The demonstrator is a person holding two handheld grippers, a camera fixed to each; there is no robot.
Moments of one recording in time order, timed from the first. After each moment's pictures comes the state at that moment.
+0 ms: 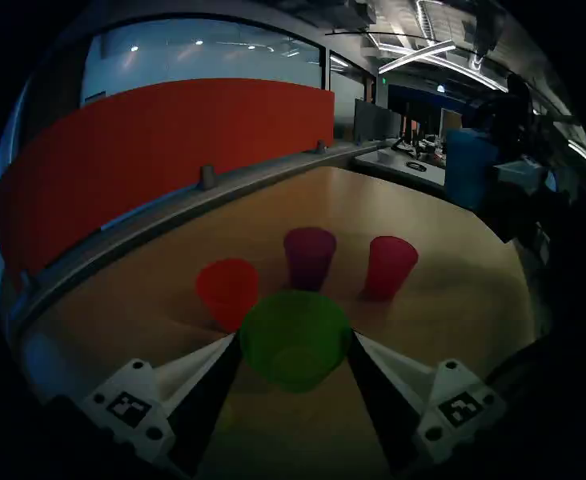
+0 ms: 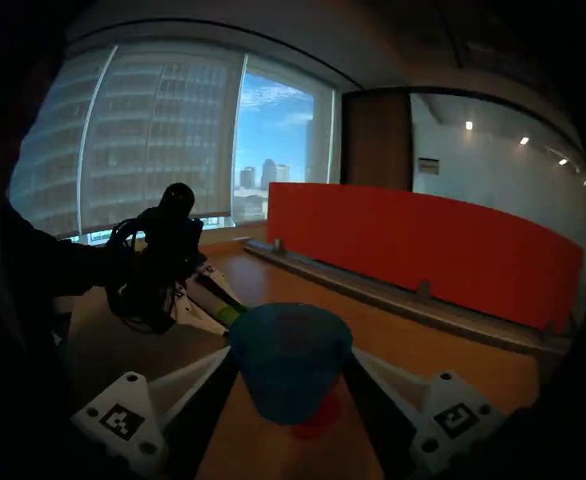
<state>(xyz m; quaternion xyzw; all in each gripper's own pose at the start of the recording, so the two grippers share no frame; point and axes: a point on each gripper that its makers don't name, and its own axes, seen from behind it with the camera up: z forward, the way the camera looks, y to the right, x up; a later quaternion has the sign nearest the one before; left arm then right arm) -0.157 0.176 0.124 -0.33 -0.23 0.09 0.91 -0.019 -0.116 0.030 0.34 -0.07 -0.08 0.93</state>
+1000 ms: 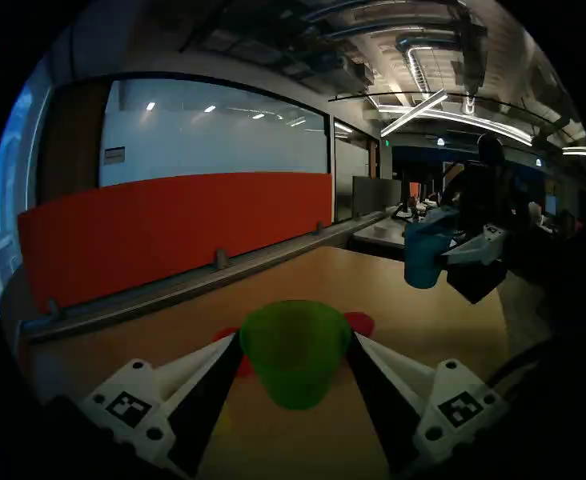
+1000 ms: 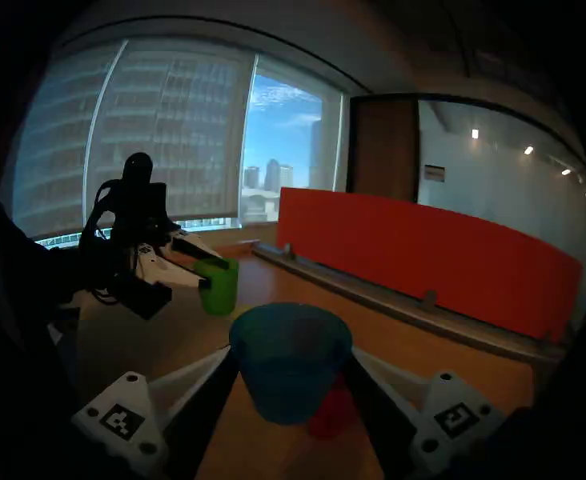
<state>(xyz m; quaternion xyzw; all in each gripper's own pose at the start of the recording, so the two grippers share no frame) -0.037 0.159 0.051 -0.32 -0.08 0.05 0.94 -0.001 -0.140 -0.004 0.35 -0.07 -0.09 0.93</state>
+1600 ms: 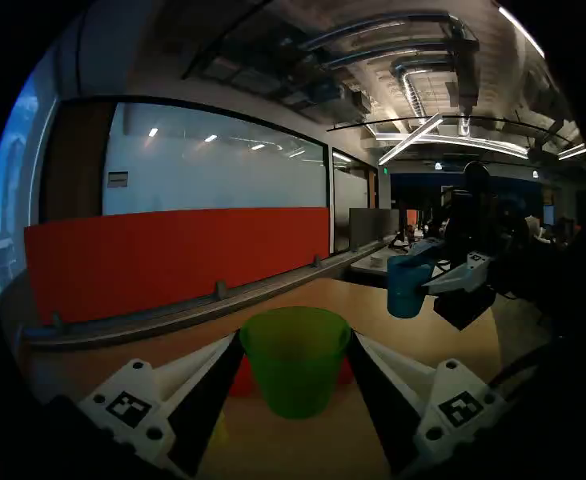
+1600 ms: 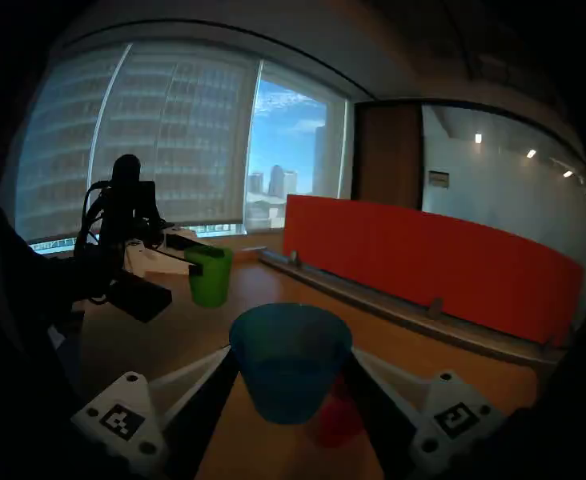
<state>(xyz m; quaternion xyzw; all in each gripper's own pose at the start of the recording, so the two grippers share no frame) 0.000 0.158 0.024 -0.32 -0.01 0.03 0.95 0.007 -0.156 -0.009 0.36 -0.05 -0.09 0.93</state>
